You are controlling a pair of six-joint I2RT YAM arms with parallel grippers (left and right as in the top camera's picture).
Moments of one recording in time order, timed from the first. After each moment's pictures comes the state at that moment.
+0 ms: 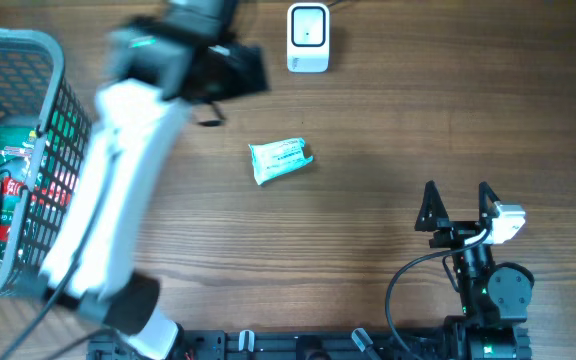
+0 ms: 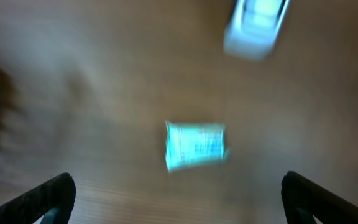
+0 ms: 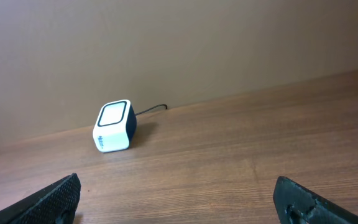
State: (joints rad) left arm -0.35 1.74 2.19 -1.46 -0.15 -0.56; right arm -0.01 0.02 0.01 0.00 -0.08 0.25
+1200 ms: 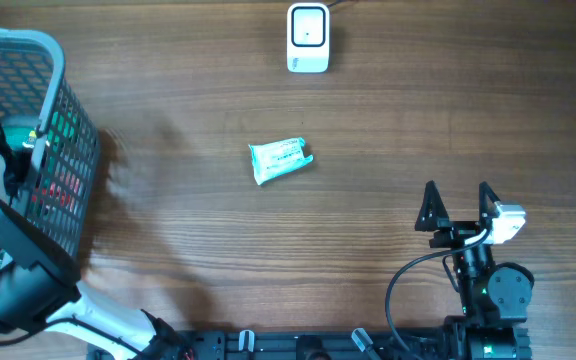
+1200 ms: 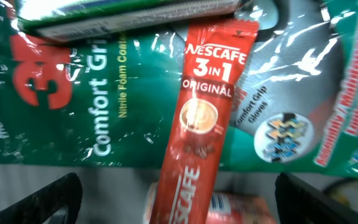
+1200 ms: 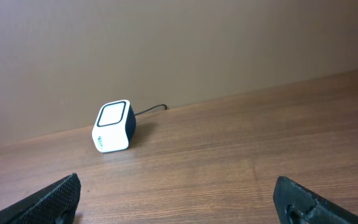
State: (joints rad) left arm 0.66 1.91 1.40 -0.89 -0.17 -0.80; right arm -0.01 0.02 0.01 0.00 -0.07 0.25
